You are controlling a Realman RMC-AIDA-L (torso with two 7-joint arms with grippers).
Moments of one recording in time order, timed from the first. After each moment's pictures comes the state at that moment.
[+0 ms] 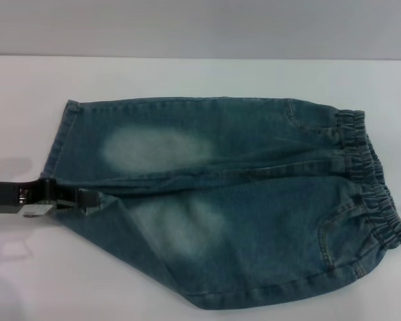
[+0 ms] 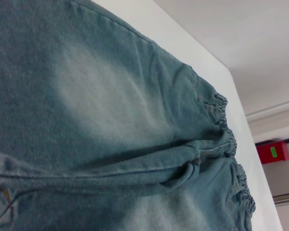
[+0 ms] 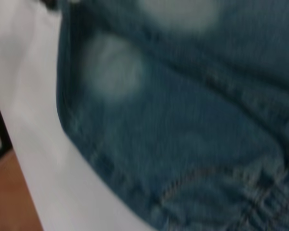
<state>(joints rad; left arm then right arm) -0.62 -1.92 0.24 0.51 2.56 1.73 -2.17 0.77 1.79 -0.74 -0.81 -2.62 -1.96 1.91</state>
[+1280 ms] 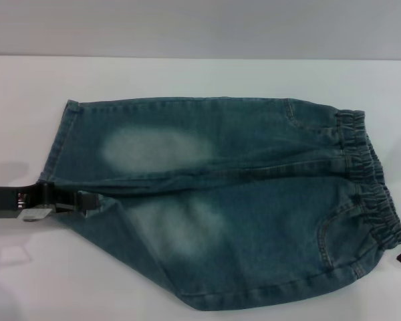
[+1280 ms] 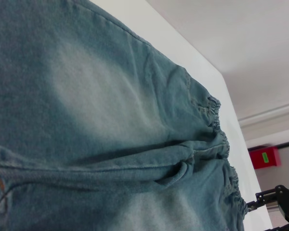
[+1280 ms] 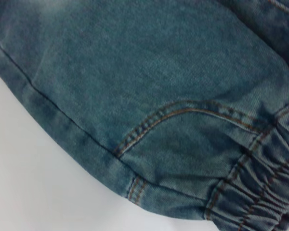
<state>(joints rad) -0.60 -1.92 0.24 0.50 2.53 1.74 -2.16 0.78 1.94 -0.80 -0.76 -2.86 -1.75 1.93</state>
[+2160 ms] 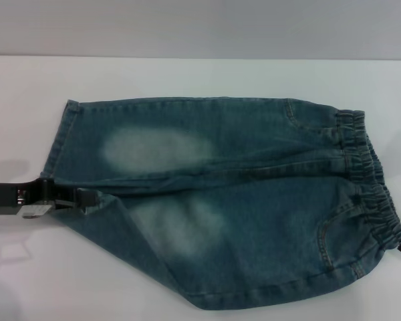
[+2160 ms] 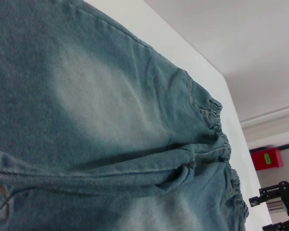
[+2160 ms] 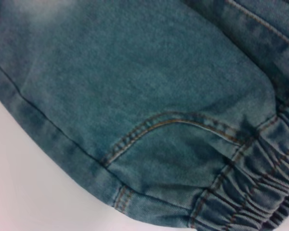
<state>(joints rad) -0.61 -1.92 0.24 0.50 2.53 1.73 -2.17 0.80 1.95 -0.80 -0.80 -2.89 -1.75 1.95</state>
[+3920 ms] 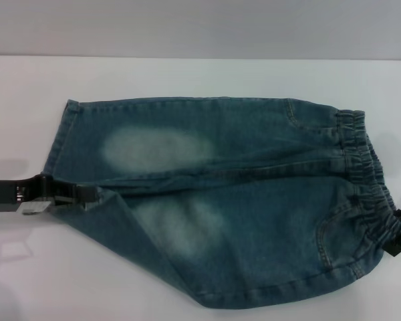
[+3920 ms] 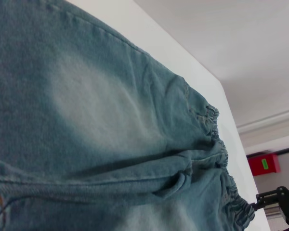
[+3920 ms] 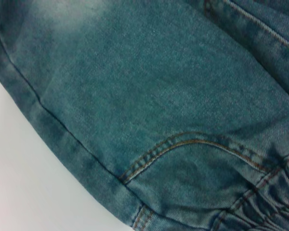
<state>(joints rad) -0.60 -1.92 0.24 0.50 2.52 1.73 -2.16 0.79 1.99 -0.87 -0.87 -2.84 -1.77 1.97</state>
